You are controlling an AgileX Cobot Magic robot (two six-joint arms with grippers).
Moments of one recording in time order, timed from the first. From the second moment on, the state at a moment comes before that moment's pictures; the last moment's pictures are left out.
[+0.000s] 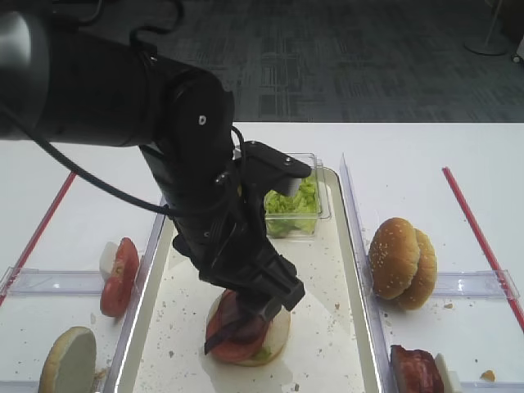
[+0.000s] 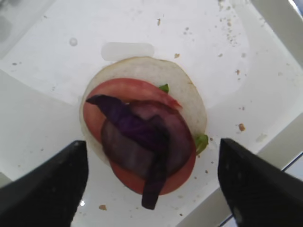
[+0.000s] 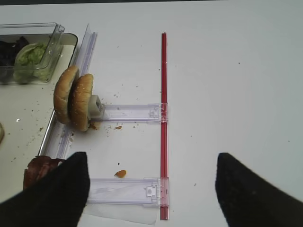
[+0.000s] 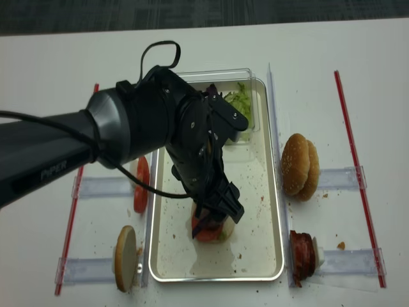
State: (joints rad) left arm -0.79 1.76 -1.21 -0.07 0.87 -0.01; right arm 0.08 -0.02 -0.48 0.01 1.13 0.06
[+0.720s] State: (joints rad) left arm -0.78 1.71 -1.29 -0.01 0.89 -0.07; right arm 0.08 -0.02 -0.48 0.01 1.13 0.06
